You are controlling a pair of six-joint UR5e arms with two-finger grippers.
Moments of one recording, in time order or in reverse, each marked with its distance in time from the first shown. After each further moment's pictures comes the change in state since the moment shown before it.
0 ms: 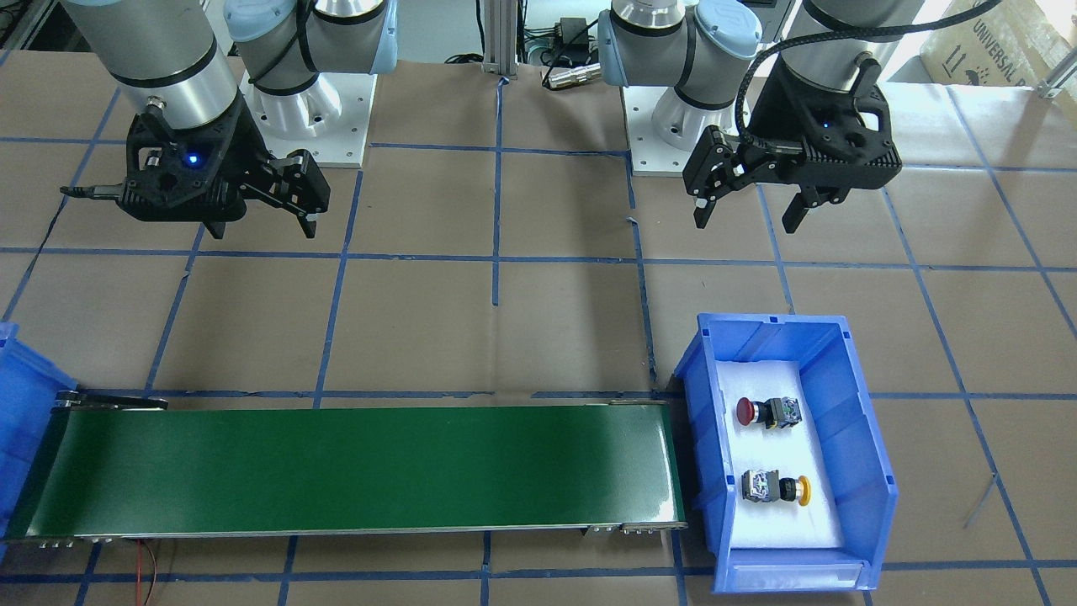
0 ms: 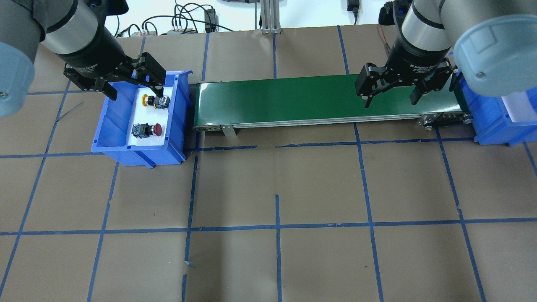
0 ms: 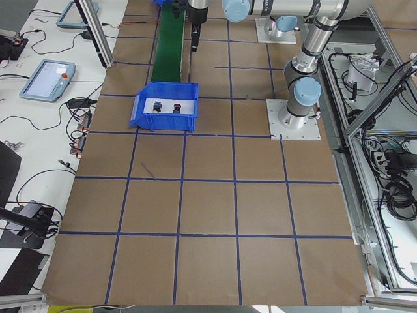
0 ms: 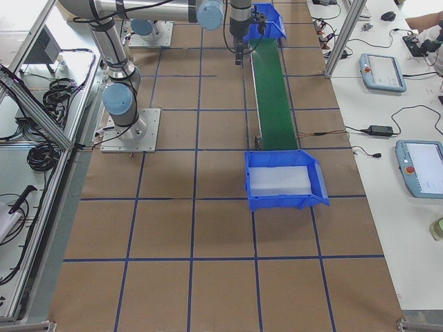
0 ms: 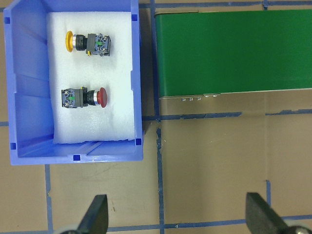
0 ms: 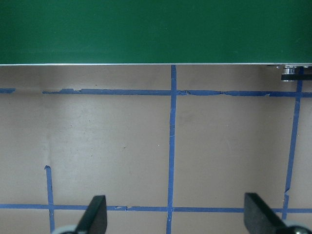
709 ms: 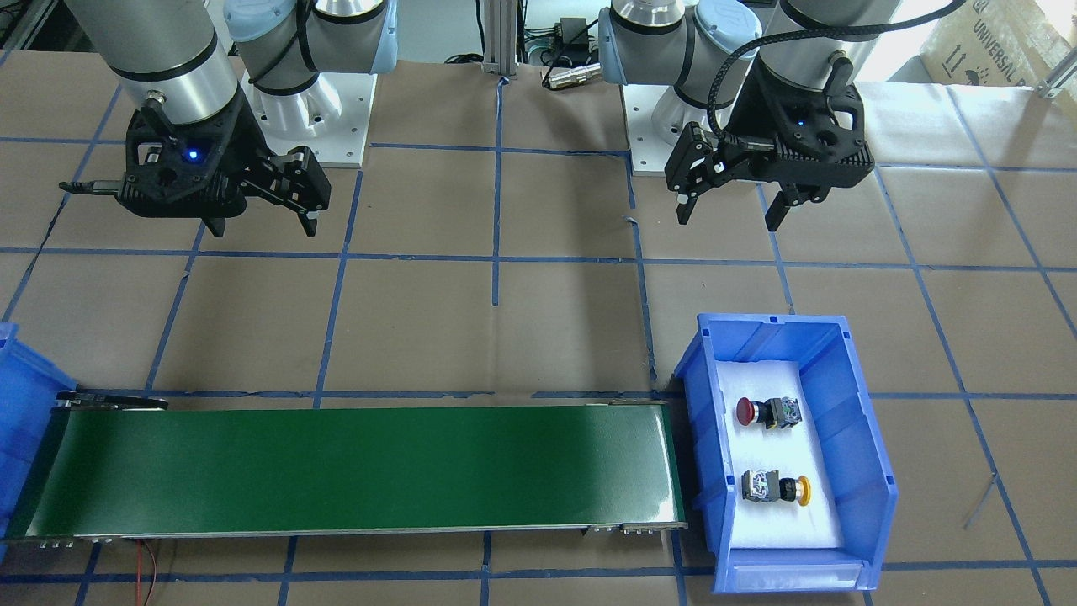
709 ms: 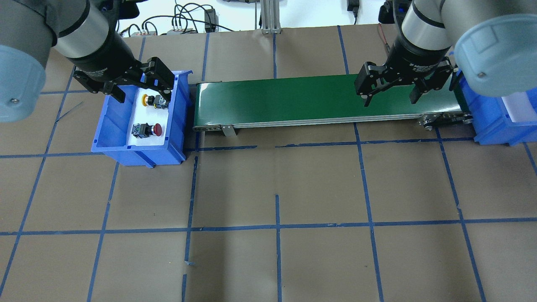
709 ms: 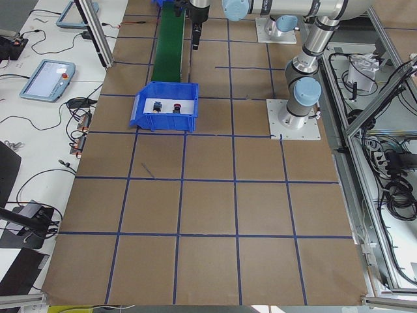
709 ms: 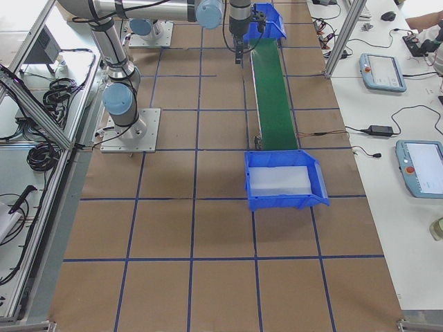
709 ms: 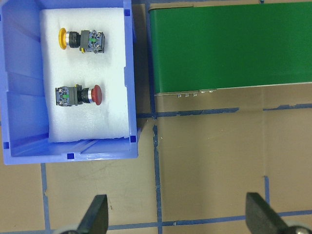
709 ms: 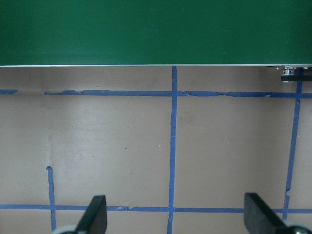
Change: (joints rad) left arm -0.041 0.003 -0.010 0.002 0.003 -0.013; right arm 0.003 -0.003 -0.002 0.001 0.001 0.002
